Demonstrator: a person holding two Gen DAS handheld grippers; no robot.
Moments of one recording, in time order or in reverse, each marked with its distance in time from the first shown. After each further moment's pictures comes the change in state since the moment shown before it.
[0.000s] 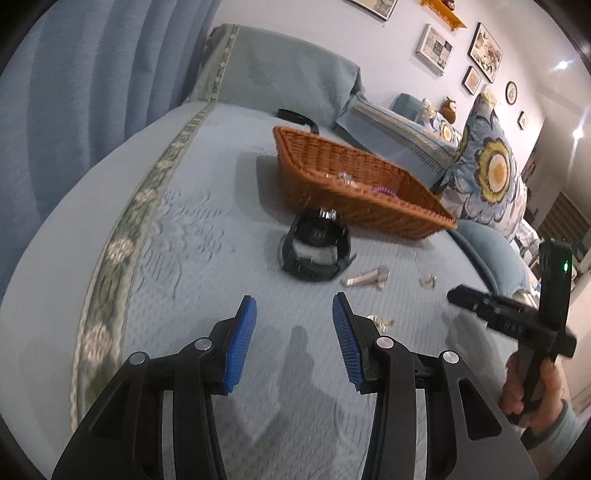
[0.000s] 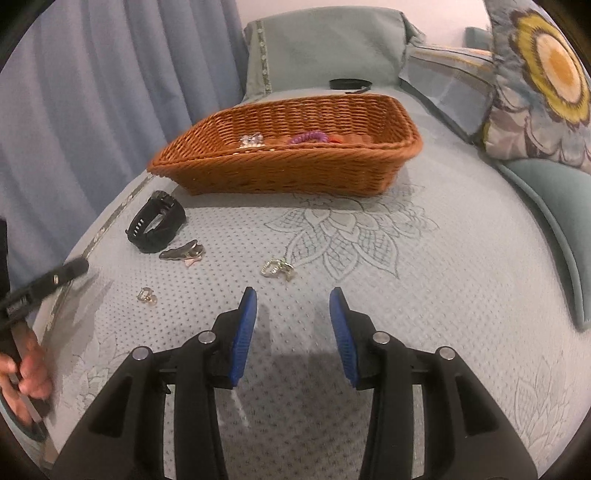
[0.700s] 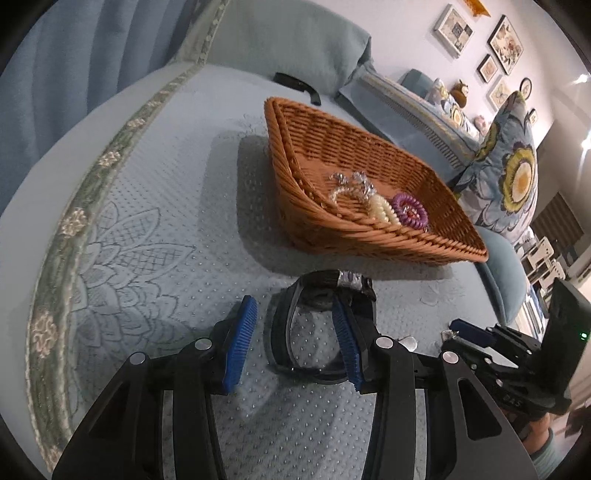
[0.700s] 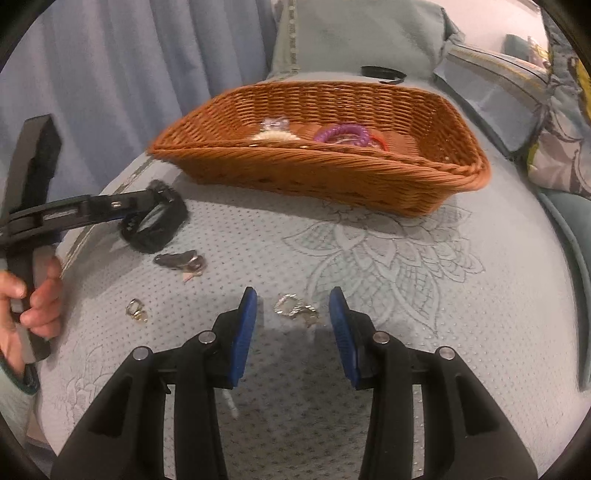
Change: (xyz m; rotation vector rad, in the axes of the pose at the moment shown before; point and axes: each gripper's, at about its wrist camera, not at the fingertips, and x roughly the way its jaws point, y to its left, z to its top) left arm 0.096 0.003 0.060 -0.041 0.172 -0.045; right arm 0.036 0.013 0.021 -0.108 0.092 0.079
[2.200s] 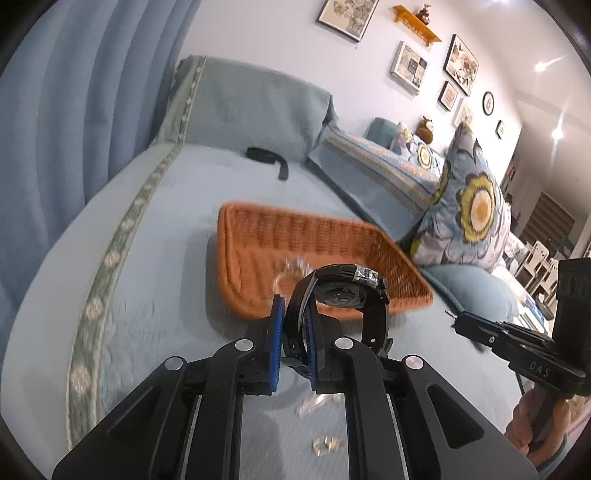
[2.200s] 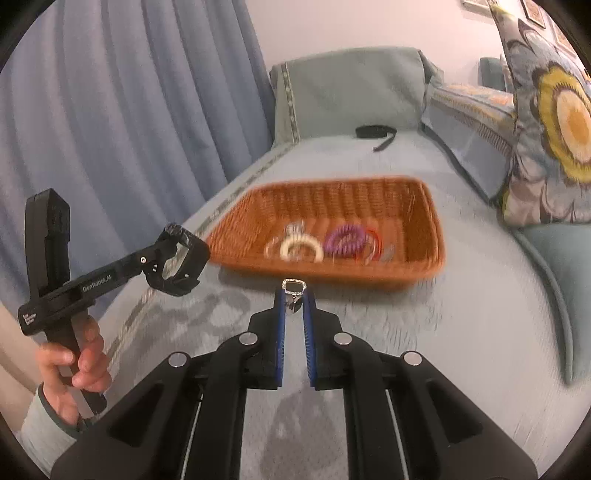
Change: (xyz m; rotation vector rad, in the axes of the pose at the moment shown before) left arm -0.077 -0.055 0.018 0.119 -0.278 -0.015; right arm -0.094 -0.001 0.046 0.105 -0.273 0.017
